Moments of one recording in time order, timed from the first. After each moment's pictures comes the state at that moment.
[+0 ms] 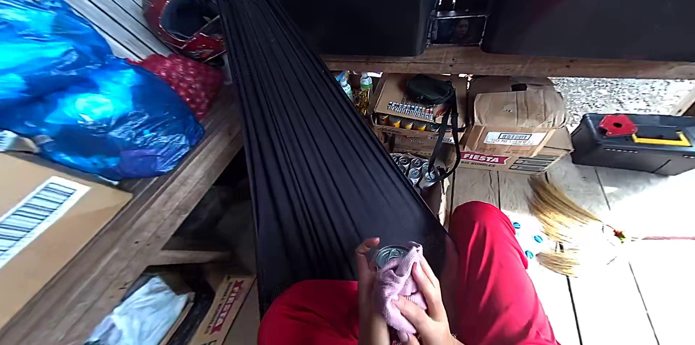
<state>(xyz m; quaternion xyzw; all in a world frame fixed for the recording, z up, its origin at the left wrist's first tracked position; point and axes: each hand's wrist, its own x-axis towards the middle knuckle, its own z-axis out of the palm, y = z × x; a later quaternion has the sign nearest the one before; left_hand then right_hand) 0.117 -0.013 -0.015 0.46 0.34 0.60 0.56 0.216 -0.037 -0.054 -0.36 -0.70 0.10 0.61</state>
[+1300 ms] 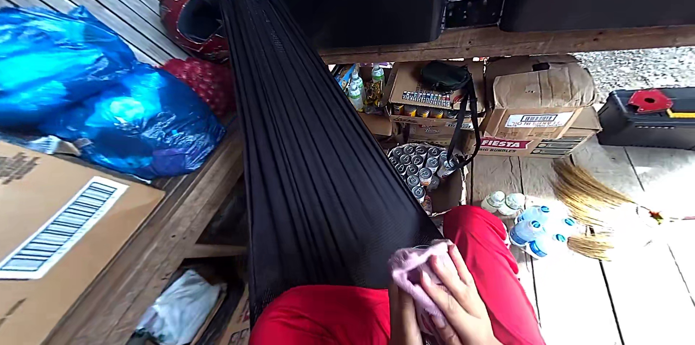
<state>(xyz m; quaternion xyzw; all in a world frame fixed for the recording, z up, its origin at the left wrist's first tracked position) 0.081 -0.062 -0.004 0.43 0.39 0.57 0.58 0.188 -0.056 -0.027 -0.38 -0.70 0.10 0.59</state>
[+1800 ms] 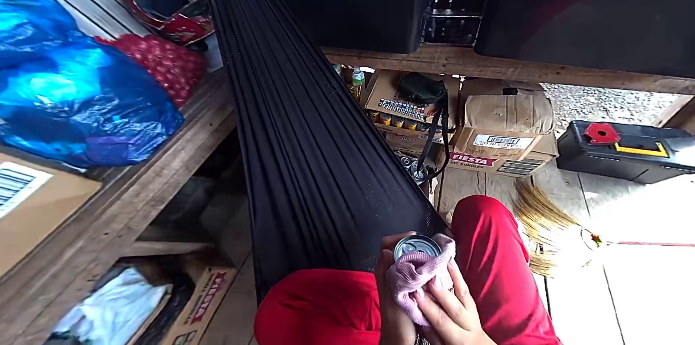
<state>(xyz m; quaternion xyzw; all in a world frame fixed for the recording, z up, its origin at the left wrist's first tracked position) 0.183 -0.008 -0.014 0.46 0.27 0.67 0.52 0.286 -0.043 -0.029 -0.38 -0.76 0.02 0.53</state>
